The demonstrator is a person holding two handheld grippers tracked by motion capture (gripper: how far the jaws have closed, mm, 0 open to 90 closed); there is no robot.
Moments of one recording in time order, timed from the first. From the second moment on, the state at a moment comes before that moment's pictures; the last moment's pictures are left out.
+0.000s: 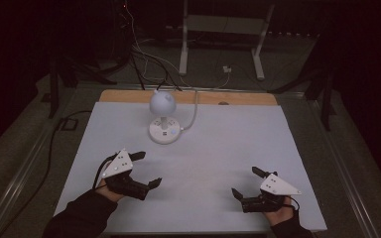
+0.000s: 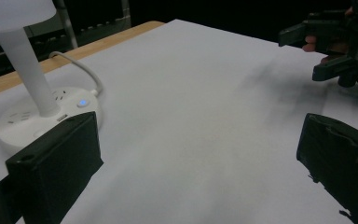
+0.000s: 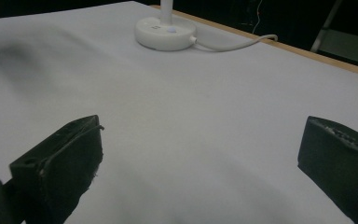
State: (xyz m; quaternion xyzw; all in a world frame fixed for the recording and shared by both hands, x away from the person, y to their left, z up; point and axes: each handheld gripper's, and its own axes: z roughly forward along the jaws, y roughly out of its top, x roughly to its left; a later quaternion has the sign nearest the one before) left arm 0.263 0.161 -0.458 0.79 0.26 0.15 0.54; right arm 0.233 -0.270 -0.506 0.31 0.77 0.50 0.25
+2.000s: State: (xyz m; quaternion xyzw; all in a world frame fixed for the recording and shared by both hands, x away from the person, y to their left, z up) left arm 0.361 0.087 -0.468 0.78 0.35 0.23 0.46; right arm 0.232 -0.272 -0.506 0.32 0.77 0.50 0.24
